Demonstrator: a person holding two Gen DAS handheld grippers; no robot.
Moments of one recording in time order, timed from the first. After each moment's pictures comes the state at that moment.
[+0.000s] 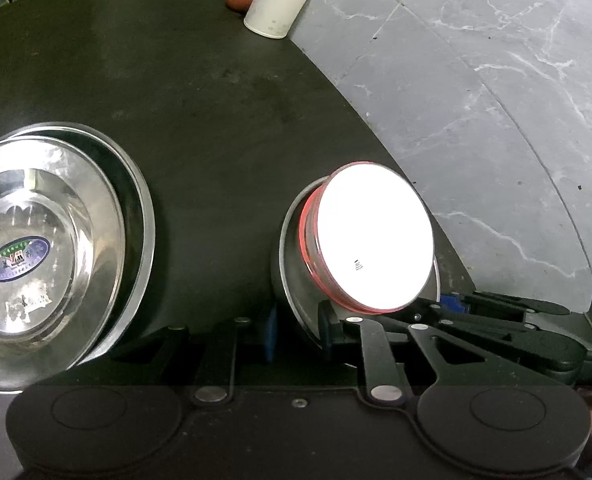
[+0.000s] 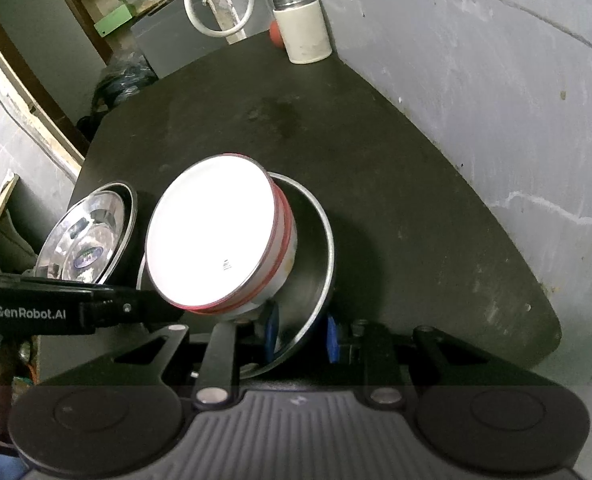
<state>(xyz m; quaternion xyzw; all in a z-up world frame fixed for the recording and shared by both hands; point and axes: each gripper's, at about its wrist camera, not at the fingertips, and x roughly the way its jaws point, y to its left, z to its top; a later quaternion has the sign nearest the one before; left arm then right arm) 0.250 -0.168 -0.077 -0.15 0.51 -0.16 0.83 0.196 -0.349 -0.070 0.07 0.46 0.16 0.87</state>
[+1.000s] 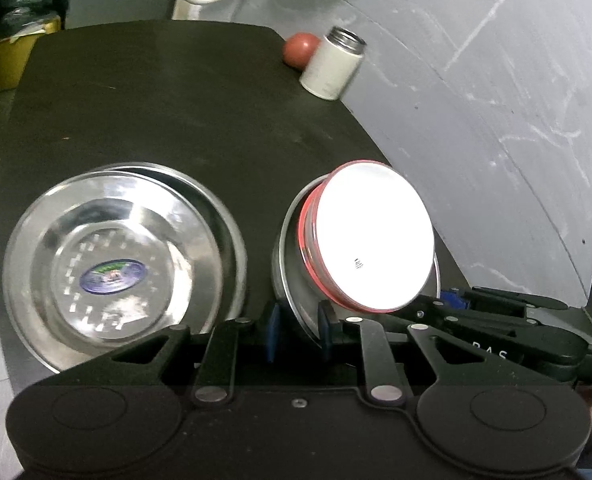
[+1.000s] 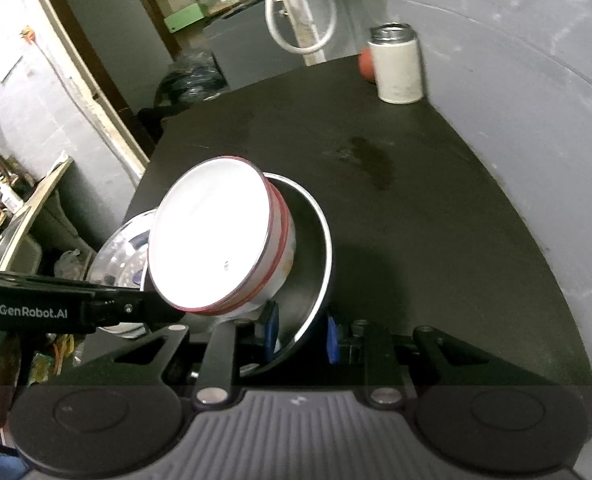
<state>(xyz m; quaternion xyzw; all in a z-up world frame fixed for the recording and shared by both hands) 0.220 -0.123 -0.039 -0.17 0.46 -0.09 0.87 0.208 -0.308 -0.045 0.04 0.42 0.26 0.87</state>
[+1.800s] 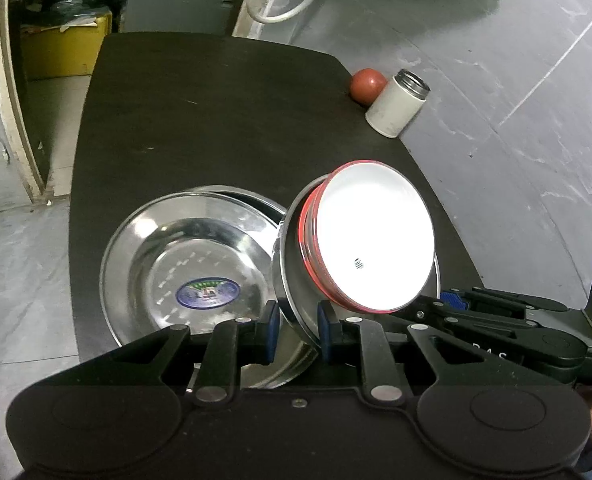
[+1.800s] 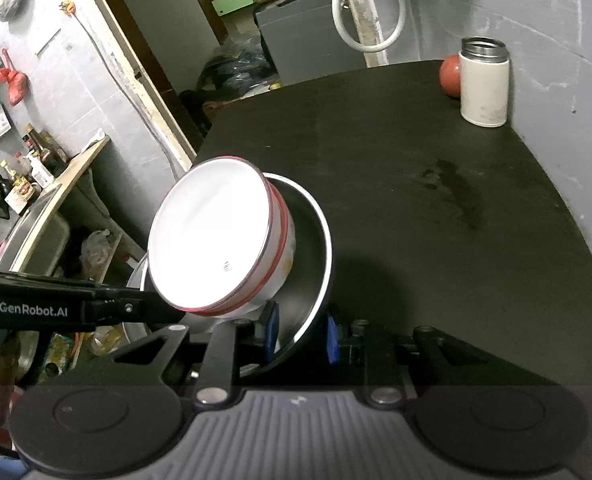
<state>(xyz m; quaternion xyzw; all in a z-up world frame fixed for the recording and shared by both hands) 0.197 -0.059 -0.021 -0.20 0.45 -0.03 0.87 0.222 -0.244 -0.035 0.01 0.42 0.32 0.85</state>
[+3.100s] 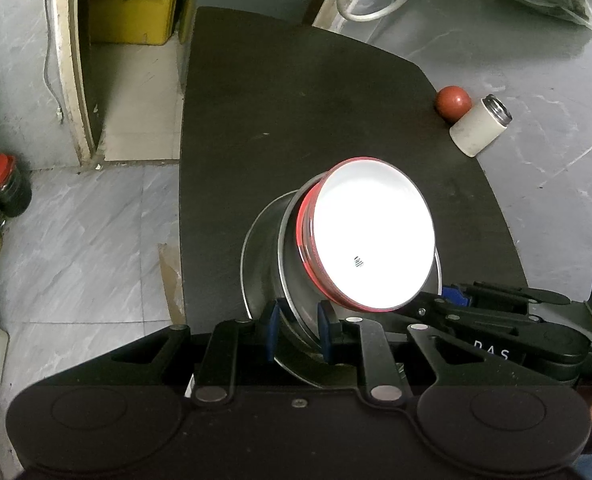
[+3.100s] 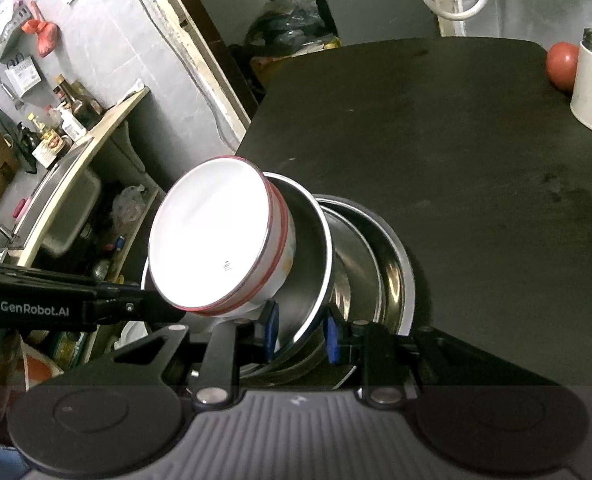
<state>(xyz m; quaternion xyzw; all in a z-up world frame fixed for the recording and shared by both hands) 0.189 0.011 -0.041 -0.24 0.47 0.04 0.85 0.238 -0.164 -0.045 -0.02 0.46 0.38 0.80</state>
